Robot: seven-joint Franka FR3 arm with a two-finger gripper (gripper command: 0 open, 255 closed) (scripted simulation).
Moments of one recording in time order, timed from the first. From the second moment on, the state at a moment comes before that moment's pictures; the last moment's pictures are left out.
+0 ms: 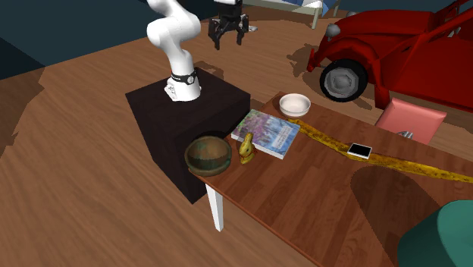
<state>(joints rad) 0.01 -0.64 0.04 -2.49 0.06 1.70 0.25</state>
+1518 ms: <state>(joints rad) -0.04 0.28 0.14 -2.17 -0.44 2.14 0.74</state>
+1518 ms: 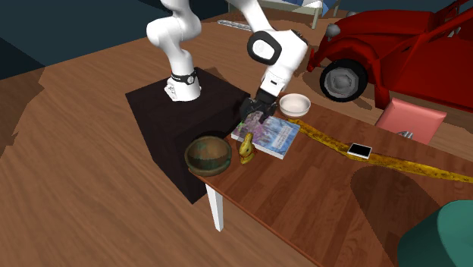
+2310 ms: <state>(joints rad) -0.04 0.44 0.09 -2.12 -0.54 2.22 0.81</state>
